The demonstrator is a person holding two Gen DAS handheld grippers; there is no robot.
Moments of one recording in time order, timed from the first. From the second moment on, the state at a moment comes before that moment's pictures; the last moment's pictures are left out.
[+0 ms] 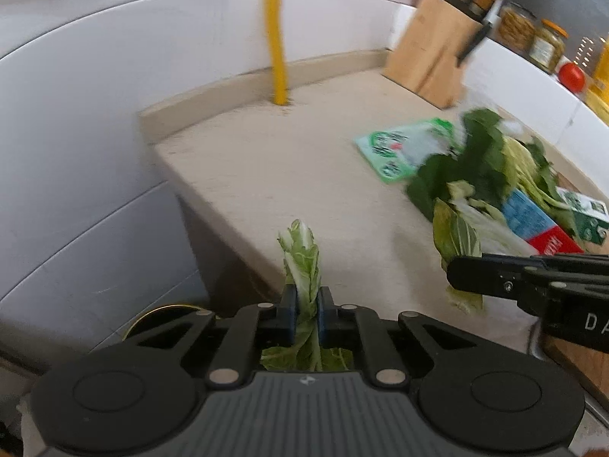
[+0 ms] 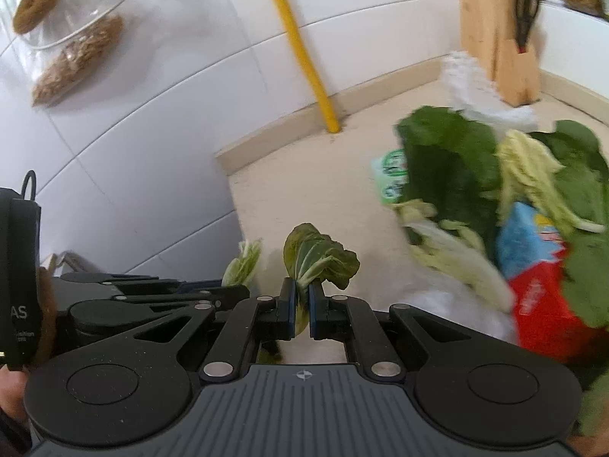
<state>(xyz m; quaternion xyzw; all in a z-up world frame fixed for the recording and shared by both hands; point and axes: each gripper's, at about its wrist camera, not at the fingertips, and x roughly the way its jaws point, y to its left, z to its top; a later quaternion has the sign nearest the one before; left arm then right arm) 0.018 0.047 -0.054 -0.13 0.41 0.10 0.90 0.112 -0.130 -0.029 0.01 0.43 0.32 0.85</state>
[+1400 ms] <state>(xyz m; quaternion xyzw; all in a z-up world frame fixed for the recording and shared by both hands) -0.069 0.172 -0.090 -0.17 0.41 0.21 0.87 0.075 0.046 -0.082 -0.07 0.47 0.40 0.78</state>
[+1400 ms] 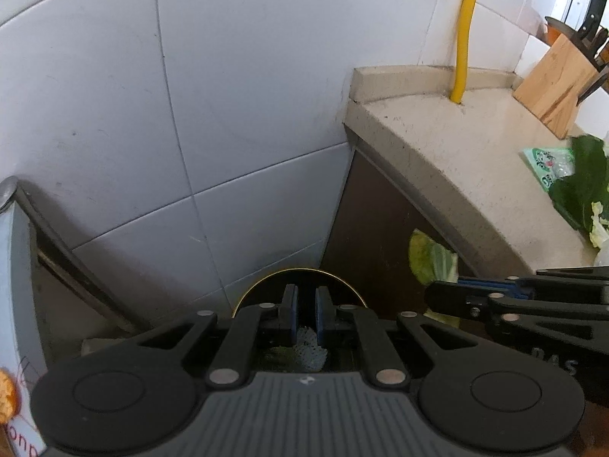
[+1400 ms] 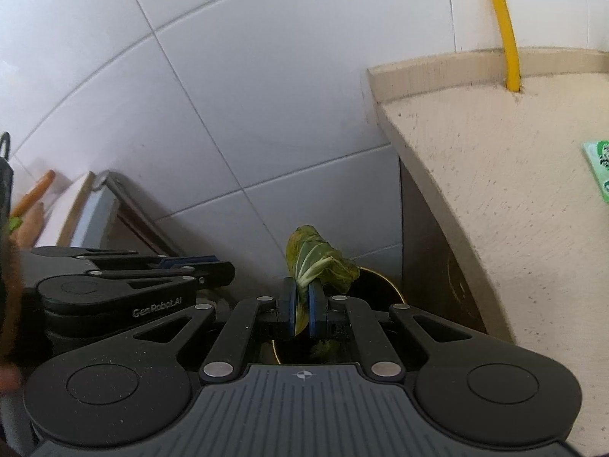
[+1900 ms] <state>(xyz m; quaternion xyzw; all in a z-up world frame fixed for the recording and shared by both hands) -0.068 0.192 -0.105 -0.20 0.42 0.22 0.86 0.086 0.071 -0.111 -0.09 0.50 0.38 0.77</state>
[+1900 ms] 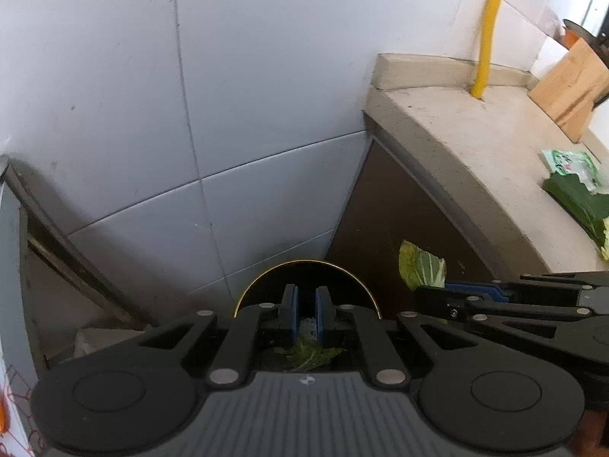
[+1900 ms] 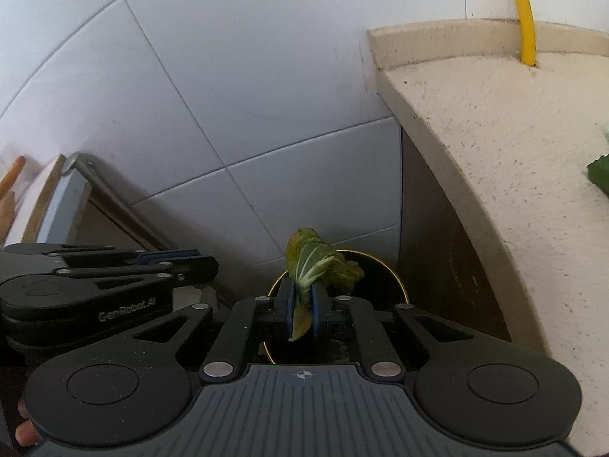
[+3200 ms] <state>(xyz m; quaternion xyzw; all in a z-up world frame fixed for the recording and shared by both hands) -0.061 0.200 -0.109 -0.21 0.43 0.21 0.85 0.073 0.042 -0.108 -0.07 0.50 0.35 0.79</state>
